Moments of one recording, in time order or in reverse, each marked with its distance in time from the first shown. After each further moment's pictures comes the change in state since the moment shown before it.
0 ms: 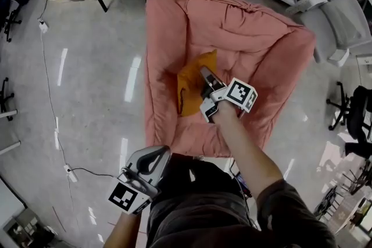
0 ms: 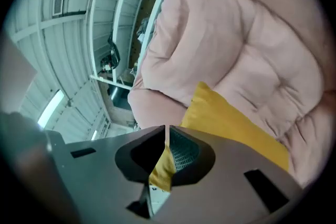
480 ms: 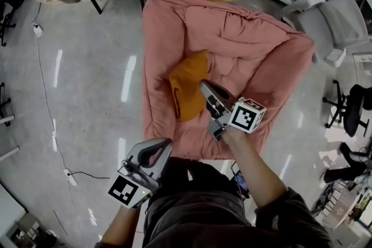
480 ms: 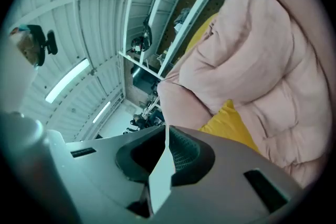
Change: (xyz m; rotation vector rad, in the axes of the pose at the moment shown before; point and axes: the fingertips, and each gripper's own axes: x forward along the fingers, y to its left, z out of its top) left arm 0.036 0.033 0.034 0.008 -0.011 -0.062; right arm -0.022 0.065 -0.002 -0.356 0.106 0.137
